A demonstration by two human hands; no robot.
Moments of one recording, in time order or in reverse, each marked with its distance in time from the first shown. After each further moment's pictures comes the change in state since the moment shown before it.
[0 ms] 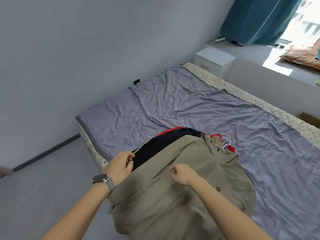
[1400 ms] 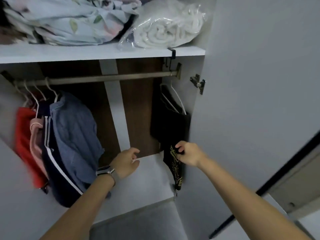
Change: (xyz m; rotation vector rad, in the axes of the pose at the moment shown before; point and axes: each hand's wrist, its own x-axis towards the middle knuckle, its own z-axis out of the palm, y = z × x) left_hand -0.944 -0.439 -0.301 -0.257 1.057 -1.621; right_hand -0.448 -0.901 0.676 -0.818 -0.667 -1.649
